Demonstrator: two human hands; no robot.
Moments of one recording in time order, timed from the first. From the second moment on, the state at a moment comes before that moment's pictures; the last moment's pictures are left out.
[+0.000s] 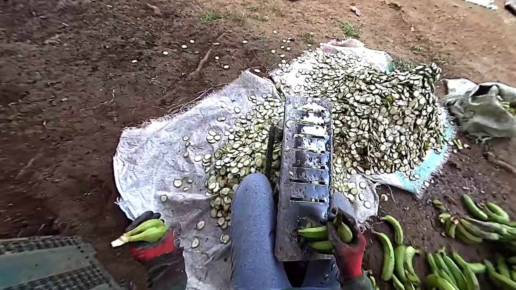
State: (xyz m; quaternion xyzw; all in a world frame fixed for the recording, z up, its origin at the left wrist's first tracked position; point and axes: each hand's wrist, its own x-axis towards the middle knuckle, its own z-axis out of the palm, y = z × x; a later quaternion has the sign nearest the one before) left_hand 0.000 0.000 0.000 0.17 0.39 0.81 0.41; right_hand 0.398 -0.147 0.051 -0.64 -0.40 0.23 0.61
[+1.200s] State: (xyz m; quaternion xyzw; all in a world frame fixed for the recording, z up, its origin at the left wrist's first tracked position) left_hand 0.028 -0.054 -0.132 0.05 0.59 0.71 0.39; right_hand 0.419 -0.011 0.040 -0.66 -0.50 0.04 0.56
